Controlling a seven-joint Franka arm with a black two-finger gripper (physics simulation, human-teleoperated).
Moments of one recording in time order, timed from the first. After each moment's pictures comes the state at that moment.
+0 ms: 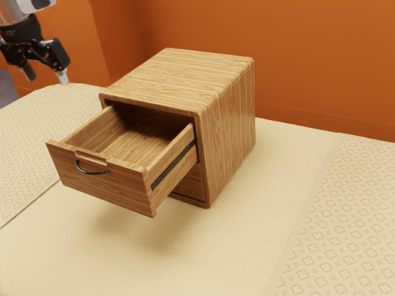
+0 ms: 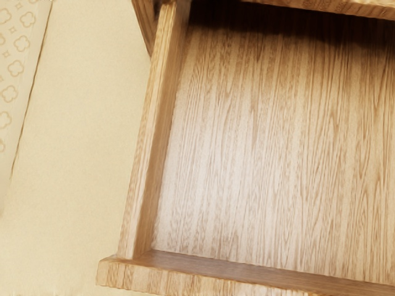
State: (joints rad) arm -0.12 -0.36 0.22 -1.76 0.10 1.60 -0.05
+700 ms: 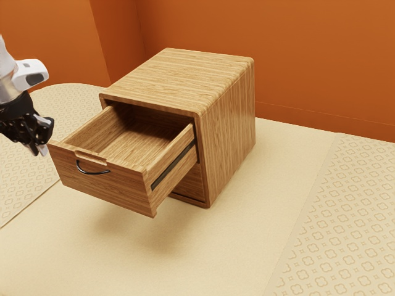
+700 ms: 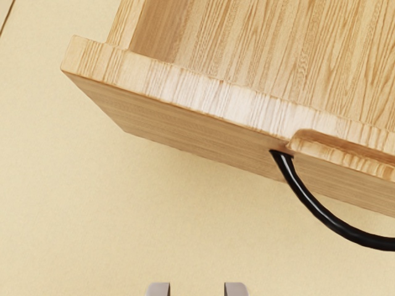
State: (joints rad) arm -0.12 -0.73 0.17 -2.36 0.17 1.81 -0.30
